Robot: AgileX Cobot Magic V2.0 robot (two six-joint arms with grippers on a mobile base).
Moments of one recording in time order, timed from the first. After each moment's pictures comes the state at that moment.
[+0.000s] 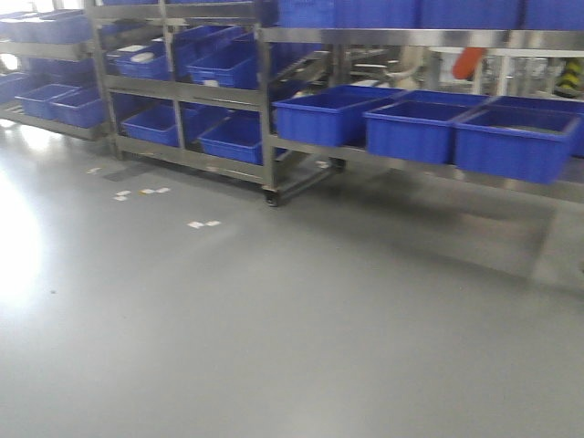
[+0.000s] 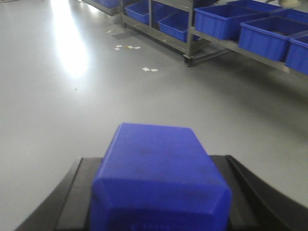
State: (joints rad) left arm -0.31 0.00 -0.51 0.25 0.76 -0.14; right arm 0.54 -0.02 -0.52 -0.23 0.84 0.23
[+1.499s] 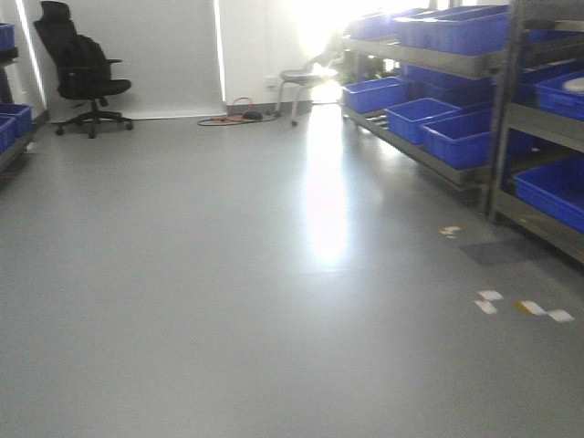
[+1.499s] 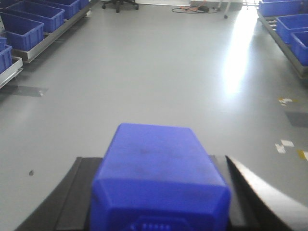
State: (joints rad) left arm -0.27 0.00 -0.51 0.25 0.76 -0.14; right arm 0.54 -0.02 -0.52 -0.23 0.84 0.23
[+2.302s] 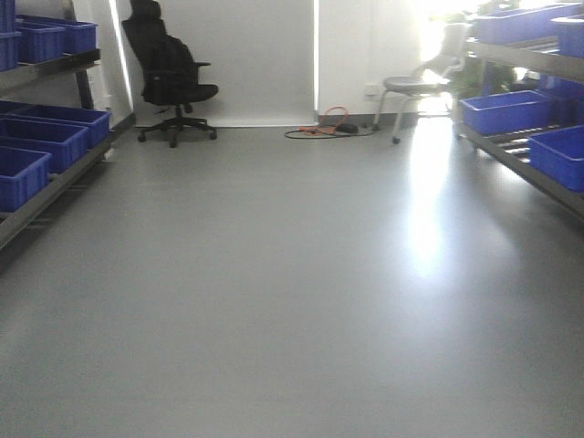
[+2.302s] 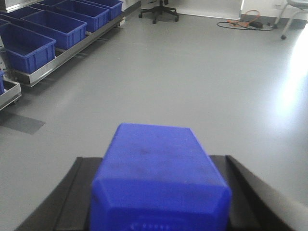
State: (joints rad) left arm -0.27 0.00 -0.51 0.25 0.76 -0.14; right arm 0.54 -0.02 -0.52 -0.23 0.84 0.23
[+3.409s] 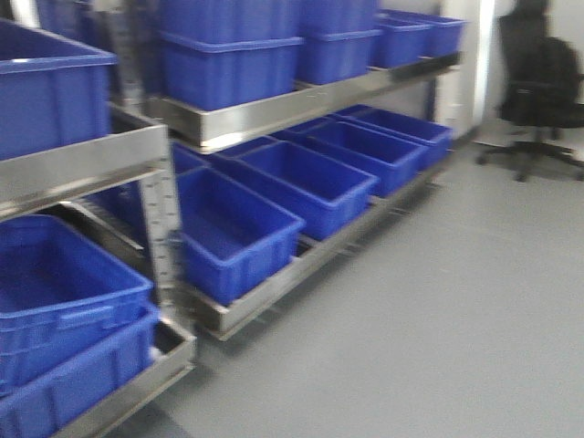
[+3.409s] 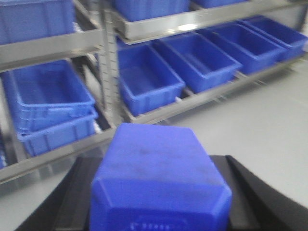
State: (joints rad) left arm -0.27 0.00 -0.51 0.24 0.76 -0.14; right arm 0.54 -0.02 -0.52 -0.24 0.84 0.23
